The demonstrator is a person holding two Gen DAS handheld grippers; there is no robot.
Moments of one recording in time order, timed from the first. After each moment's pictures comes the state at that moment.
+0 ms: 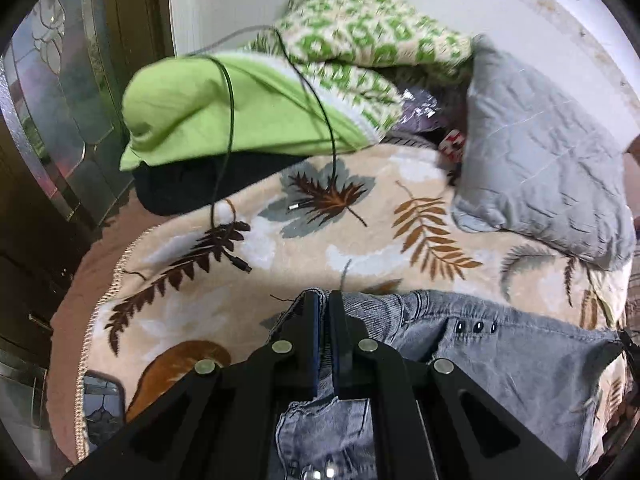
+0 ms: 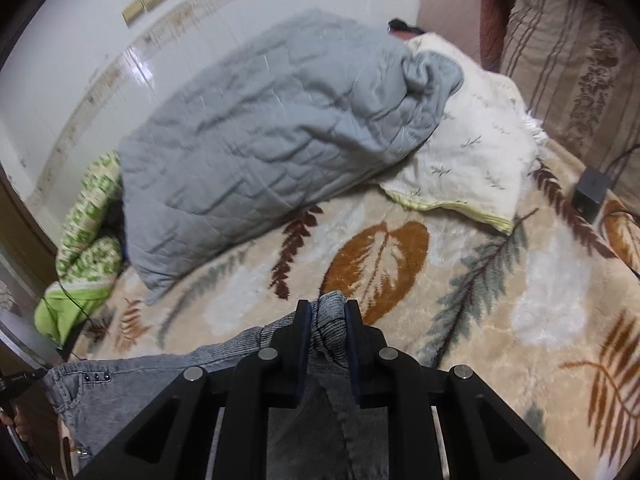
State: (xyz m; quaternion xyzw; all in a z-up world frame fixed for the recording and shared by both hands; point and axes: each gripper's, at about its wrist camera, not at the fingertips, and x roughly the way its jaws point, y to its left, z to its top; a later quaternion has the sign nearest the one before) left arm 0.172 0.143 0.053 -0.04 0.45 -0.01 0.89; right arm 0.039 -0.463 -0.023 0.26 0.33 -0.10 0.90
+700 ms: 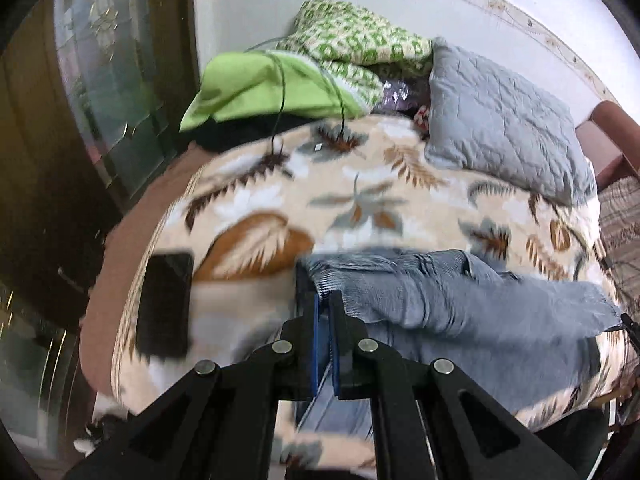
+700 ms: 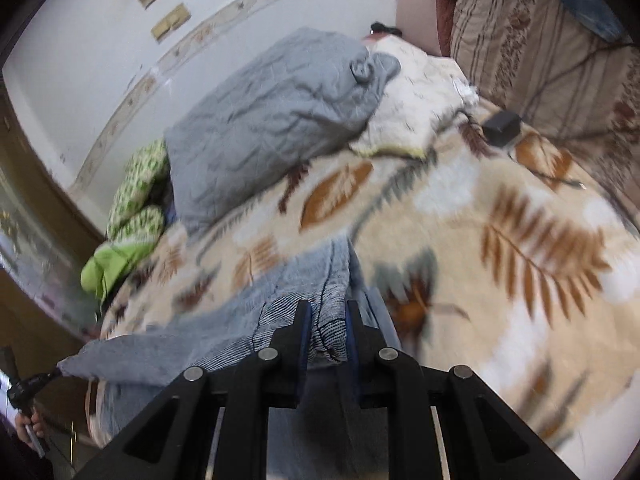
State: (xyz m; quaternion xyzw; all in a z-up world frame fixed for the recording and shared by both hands) left arm -0.042 0.196 0.055 -0.02 0.44 -0.02 0.90; right arm -0.177 -0.470 -0.022 0.28 0.34 -0.05 0.90
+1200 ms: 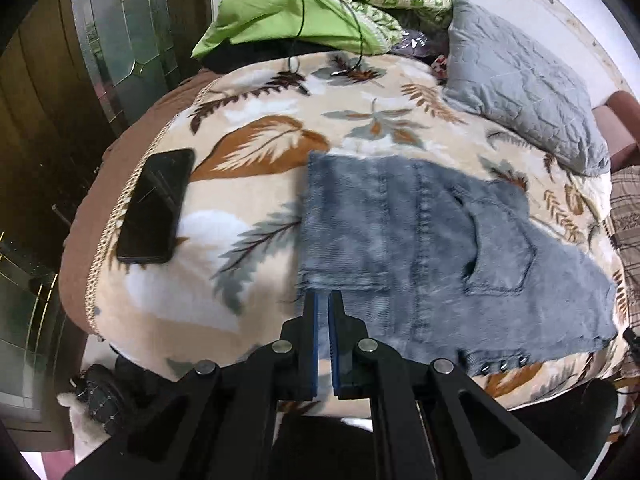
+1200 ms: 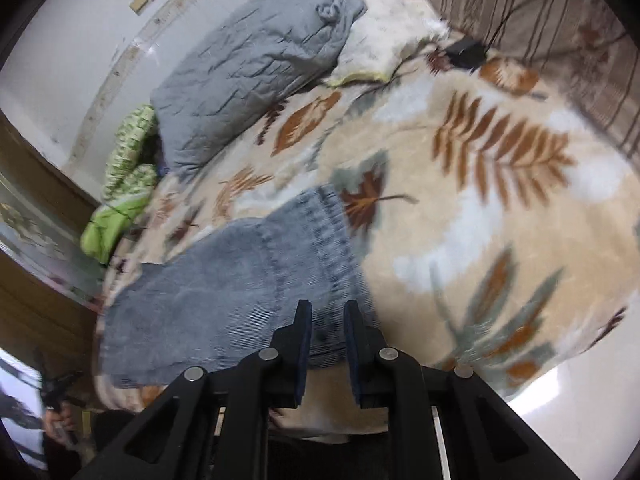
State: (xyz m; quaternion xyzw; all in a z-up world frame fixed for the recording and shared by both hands) left arm -0.078 0.200 -0.009 -0.05 0.50 -0.02 0.87; right arm -0.227 -0.485 -0.064 0.32 0.41 -0.01 0.85
